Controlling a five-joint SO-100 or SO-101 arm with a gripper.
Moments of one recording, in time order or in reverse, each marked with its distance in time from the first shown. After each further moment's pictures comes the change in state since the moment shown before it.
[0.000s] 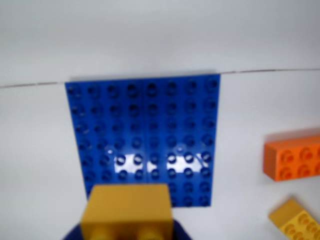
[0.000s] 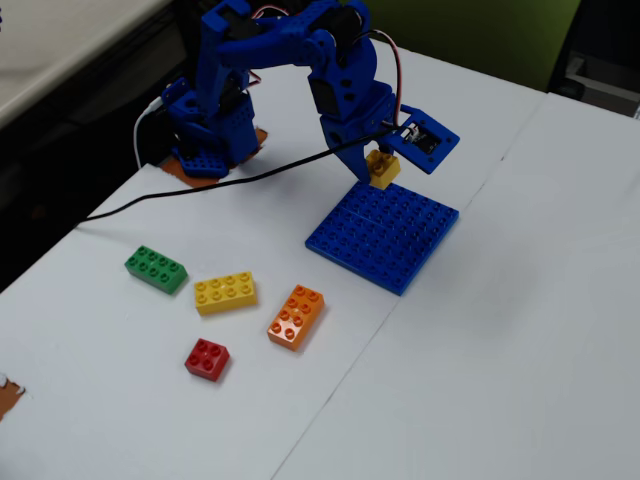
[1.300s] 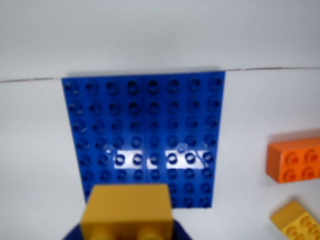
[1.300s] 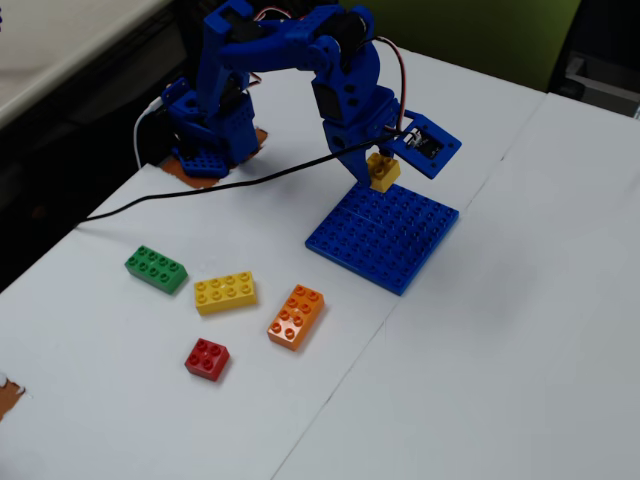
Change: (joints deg) arm 0.0 -1.3 -0.1 0.0 -0.4
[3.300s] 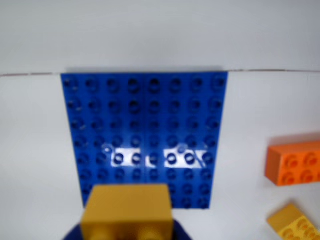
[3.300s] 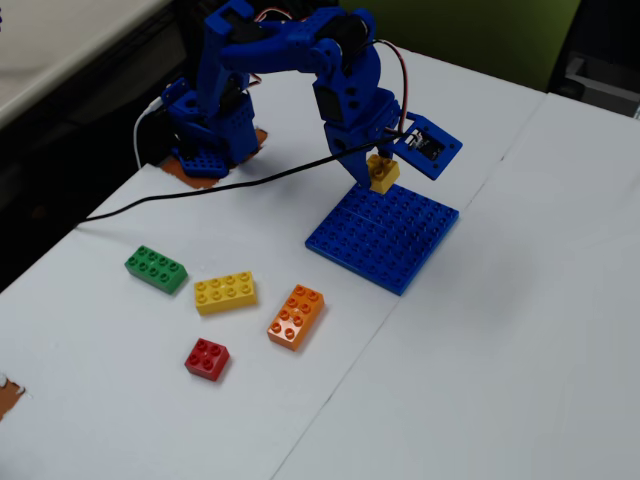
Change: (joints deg) arm 0.0 -0.4 0.0 0.0 -1.8
